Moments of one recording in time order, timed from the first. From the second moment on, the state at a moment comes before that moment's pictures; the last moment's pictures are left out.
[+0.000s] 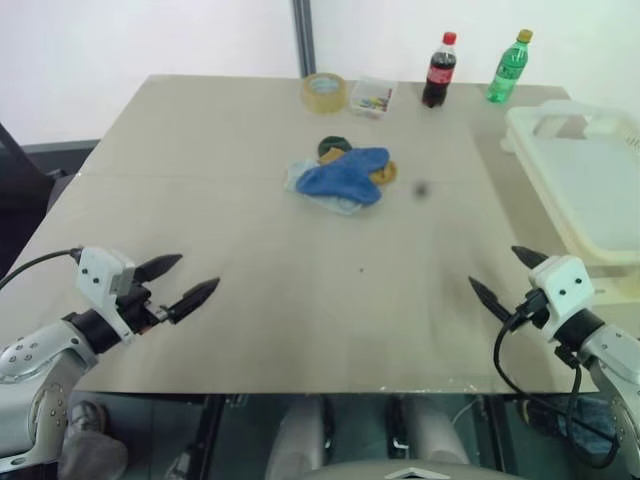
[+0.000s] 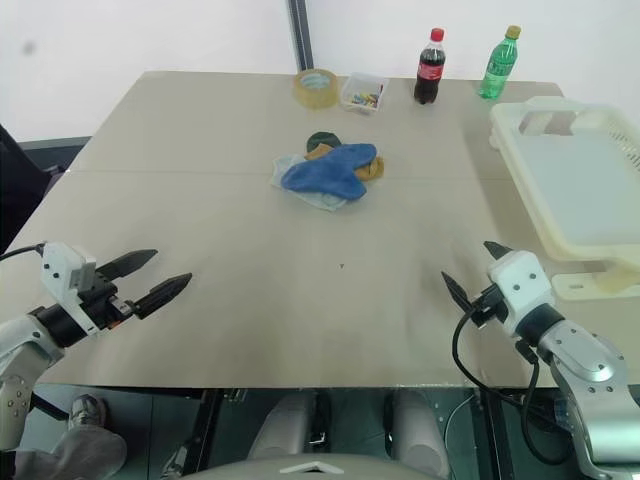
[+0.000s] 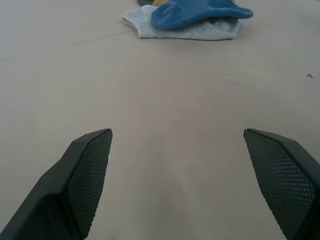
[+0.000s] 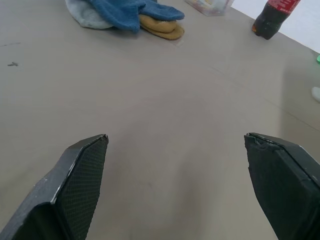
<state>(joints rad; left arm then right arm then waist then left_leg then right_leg) 0.20 0.76 0.50 -0.22 -0.58 0.36 -0.86 0.22 -0.55 -0.21 -0.58 0.22 0.33 0.53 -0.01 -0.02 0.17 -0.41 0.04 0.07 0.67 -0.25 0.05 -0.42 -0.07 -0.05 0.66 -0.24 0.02</state>
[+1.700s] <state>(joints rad) 0.08 0.64 0.30 -0.37 -0.57 0.41 -0.71 -0.75 -0.12 0.28 0.57 -0.06 -0.06 0.66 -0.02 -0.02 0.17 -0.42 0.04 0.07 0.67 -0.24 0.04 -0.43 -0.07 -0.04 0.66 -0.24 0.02</state>
